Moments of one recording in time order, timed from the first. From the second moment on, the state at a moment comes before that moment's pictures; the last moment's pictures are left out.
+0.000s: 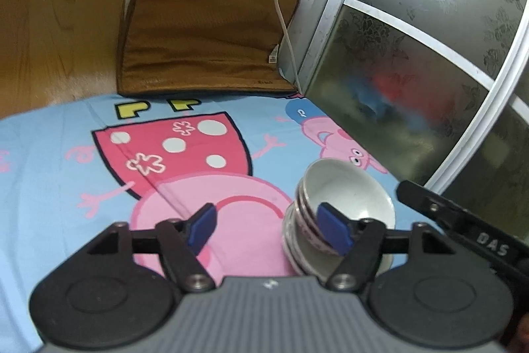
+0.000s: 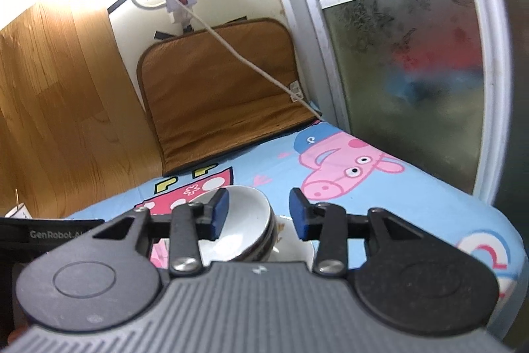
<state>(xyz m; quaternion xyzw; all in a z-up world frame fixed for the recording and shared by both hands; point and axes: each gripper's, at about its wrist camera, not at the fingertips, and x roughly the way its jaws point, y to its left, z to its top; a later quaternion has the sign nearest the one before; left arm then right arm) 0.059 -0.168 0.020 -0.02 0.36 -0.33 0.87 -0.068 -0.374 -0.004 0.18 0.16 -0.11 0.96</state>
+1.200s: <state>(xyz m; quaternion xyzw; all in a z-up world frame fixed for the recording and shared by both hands) 0.026 -0.109 -0.019 0.07 0.37 -0.22 0.90 -0.107 -0.296 -0.039 0.18 0.21 -0.08 0.96</state>
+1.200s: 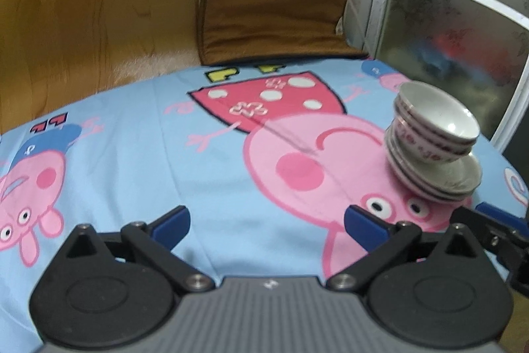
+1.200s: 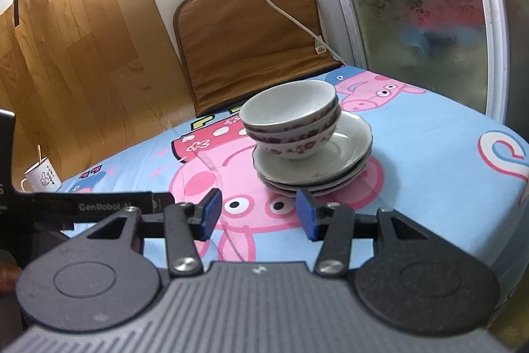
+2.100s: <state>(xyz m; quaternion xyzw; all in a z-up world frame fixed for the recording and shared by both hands) 0.027 -0.105 -0.021 0.08 0.35 -0.18 0.91 -0.101 -0.296 -0.042 0.19 0.21 -0.08 0.95</state>
